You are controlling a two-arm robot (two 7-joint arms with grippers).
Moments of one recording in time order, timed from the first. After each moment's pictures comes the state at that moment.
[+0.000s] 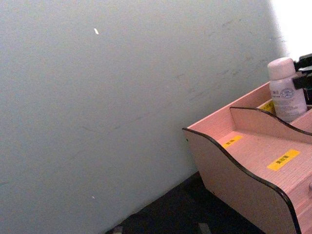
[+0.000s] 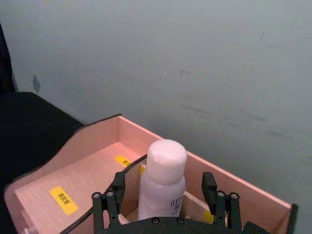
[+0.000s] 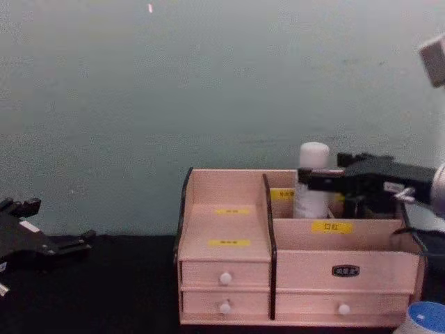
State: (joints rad) left arm -0.20 0.60 0.45 -1.41 -0.25 -0.12 0.03; right arm 0.59 0.28 -0.39 -1.01 0.31 -0.06 0.51
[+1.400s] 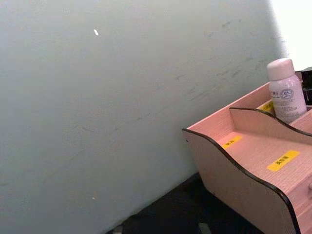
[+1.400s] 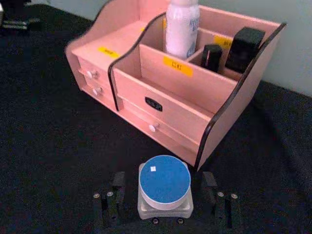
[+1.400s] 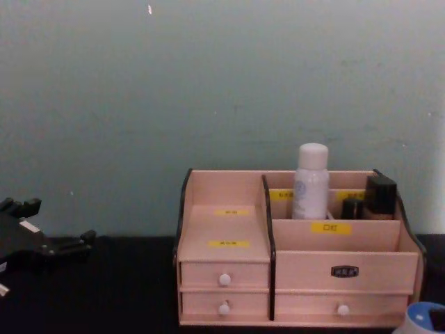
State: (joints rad) left arm -0.20 0.60 0.45 -1.41 -0.25 -0.12 0.03; right arm 0.08 0.72 -0.29 -1.64 0.52 0.34 0.45
